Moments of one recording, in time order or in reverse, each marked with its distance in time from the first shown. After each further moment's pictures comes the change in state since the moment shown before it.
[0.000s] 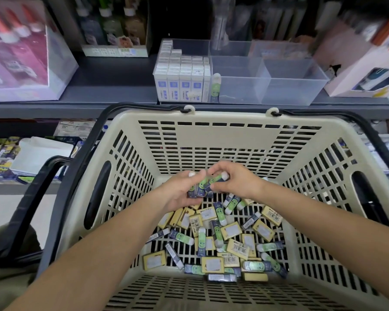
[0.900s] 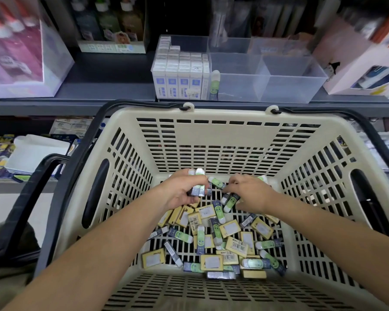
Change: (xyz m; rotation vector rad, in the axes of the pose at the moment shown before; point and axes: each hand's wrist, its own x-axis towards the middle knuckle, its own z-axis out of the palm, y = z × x) left_hand 0.008 0.000 0.005 0.045 0.064 0.011; right_hand -0.008 0.059 -0.011 -1.045 -0.200 -0.037
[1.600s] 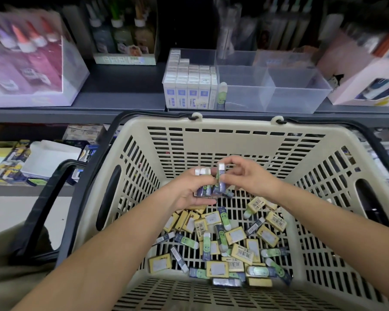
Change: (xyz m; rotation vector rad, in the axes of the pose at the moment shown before) left_hand -0.022 0.023 0.005 -0.057 -0.079 0.029; right_hand -0.010 -0.032 -0.069 1.157 0.210 0.036
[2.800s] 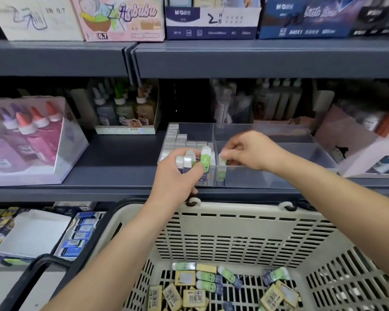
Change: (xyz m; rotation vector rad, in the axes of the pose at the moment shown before) left_hand -0.007 0.145 -0.002 0.301 0.461 0.774; right_hand 0.102 -0.135 -0.107 -0.538 0.302 -0.177
